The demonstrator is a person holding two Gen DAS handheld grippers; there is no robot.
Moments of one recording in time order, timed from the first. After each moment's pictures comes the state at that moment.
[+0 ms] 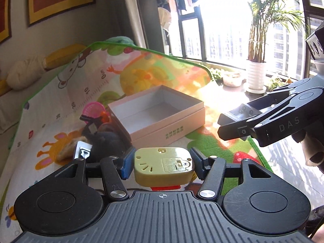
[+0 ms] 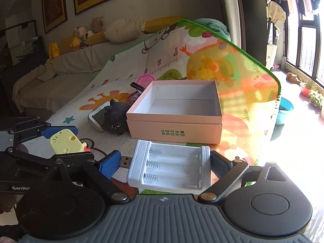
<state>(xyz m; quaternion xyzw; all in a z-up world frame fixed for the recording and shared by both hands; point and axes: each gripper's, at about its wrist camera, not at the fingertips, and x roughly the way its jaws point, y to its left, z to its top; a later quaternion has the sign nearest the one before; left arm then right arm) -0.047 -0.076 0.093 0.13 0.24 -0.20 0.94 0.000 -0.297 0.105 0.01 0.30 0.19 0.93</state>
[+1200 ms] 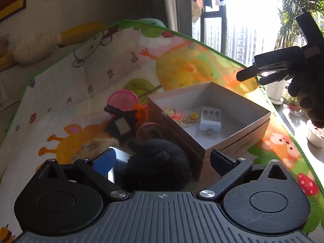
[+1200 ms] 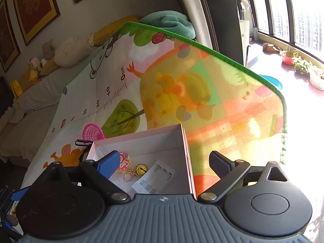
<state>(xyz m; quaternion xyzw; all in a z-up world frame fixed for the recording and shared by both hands) 0.081 0.007 0.057 0.06 0.28 -0.15 0.95 0.215 -0.311 0.112 0.09 0.33 0.10 0.93</state>
